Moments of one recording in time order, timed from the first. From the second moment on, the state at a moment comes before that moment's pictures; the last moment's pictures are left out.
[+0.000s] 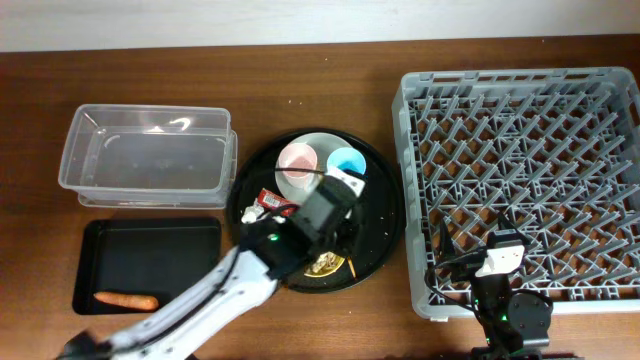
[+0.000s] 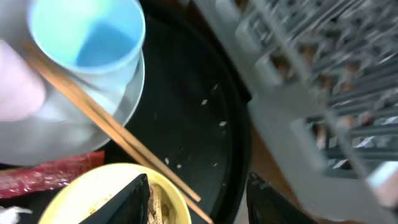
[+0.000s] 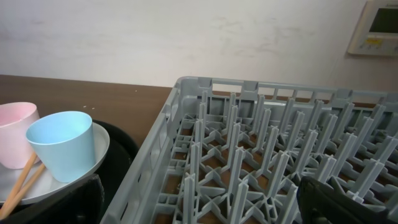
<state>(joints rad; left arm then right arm) -0.81 1.43 1.00 -0.44 0.01 -0.34 0.02 0.01 0.01 -0.07 -0.07 -0.04</state>
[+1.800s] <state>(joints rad) -0.92 1.68 1.01 -0.56 -0.06 -0.36 0.02 0.01 0.01 -0.07 -0.07 -0.04</state>
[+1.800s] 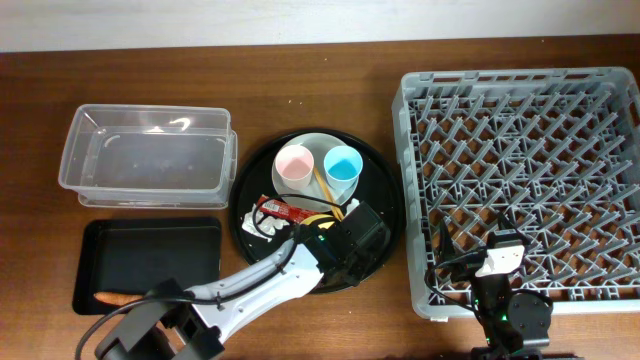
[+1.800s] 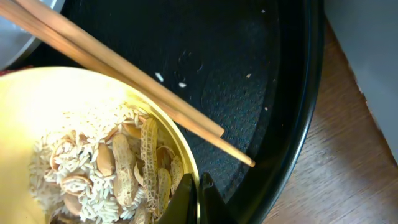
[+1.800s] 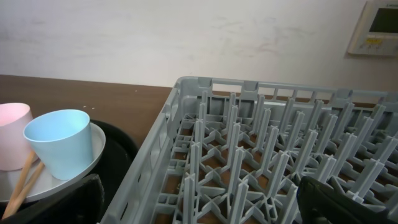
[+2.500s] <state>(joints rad) -0.46 1.32 1.21 -1.20 -0.15 -0.33 0.02 0.01 0.01 -0.07 -0.07 -0.04</state>
